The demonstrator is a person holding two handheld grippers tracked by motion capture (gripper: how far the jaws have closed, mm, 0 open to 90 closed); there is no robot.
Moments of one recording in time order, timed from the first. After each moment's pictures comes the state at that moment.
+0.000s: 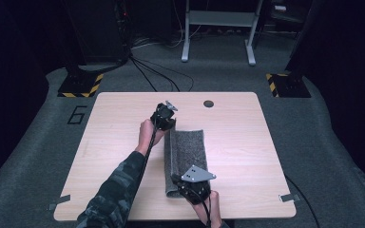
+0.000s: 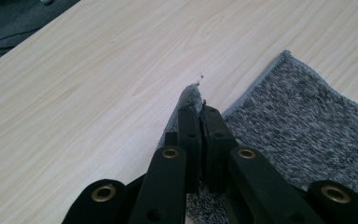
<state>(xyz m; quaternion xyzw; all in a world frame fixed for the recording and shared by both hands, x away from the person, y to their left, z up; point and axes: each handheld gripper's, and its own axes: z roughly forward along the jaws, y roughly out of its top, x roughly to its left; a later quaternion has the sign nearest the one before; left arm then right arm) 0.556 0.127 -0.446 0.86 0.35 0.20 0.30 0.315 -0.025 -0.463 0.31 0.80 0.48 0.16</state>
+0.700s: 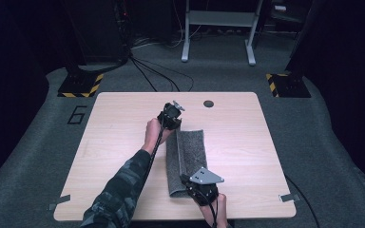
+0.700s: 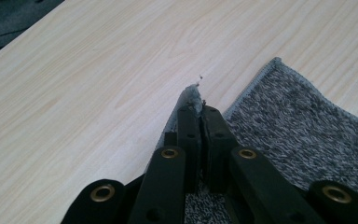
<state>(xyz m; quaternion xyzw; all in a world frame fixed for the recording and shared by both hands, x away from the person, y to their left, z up) 0.564 0.106 -0.450 0.87 0.35 0.19 0.29 0.311 -0.045 -0.471 0.34 0.79 0.47 0.19</state>
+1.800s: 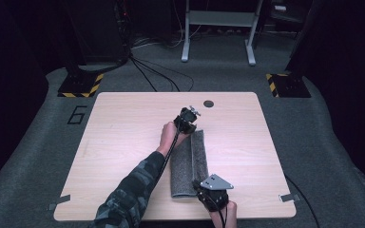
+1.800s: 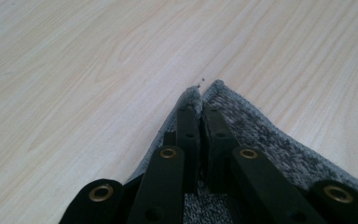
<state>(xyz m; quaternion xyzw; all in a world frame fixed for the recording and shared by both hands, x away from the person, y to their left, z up) 0.567 0.052 -0.471 0.89 0.32 0.15 0.29 0.300 -0.073 -0.489 0.38 0.79 0.43 0.20</state>
